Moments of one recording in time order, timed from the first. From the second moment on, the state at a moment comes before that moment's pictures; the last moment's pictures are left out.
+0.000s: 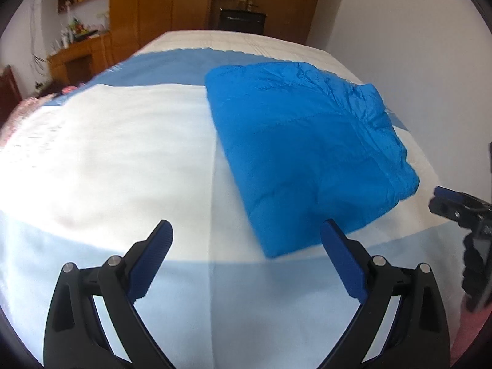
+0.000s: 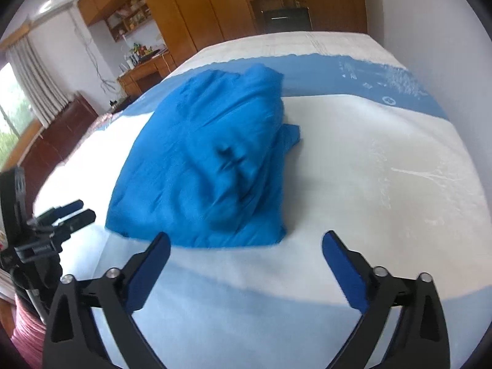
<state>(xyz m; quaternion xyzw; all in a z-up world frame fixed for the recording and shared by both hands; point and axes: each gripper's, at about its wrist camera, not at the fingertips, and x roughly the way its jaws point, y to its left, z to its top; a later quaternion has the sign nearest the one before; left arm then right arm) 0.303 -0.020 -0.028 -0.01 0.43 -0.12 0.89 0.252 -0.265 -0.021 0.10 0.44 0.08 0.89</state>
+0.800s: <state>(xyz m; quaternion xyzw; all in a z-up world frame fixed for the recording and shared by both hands) 0.196 -0.012 0.005 0.01 0.39 -0.10 0.91 0.154 -0.218 0.010 0.08 0.42 0.09 0.90</state>
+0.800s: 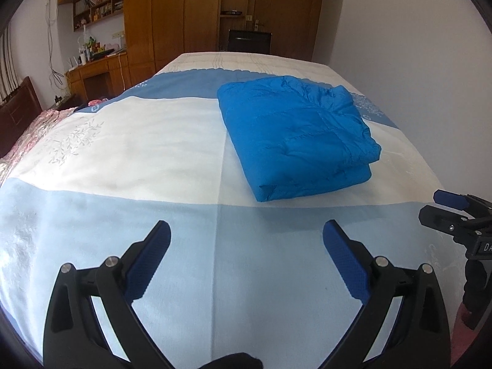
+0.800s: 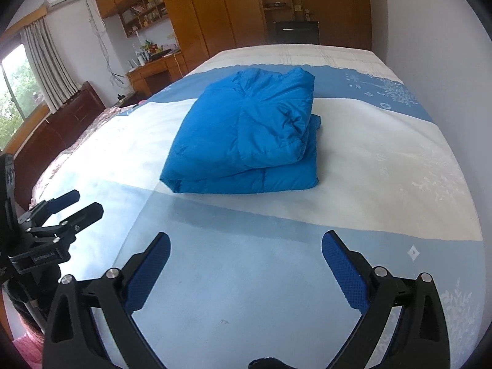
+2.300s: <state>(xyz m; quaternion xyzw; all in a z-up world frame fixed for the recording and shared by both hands) 0.187 0.003 0.005 0.00 0.40 -0.11 0.91 0.144 -0.219 0.007 0.10 0.42 0.11 0.90</state>
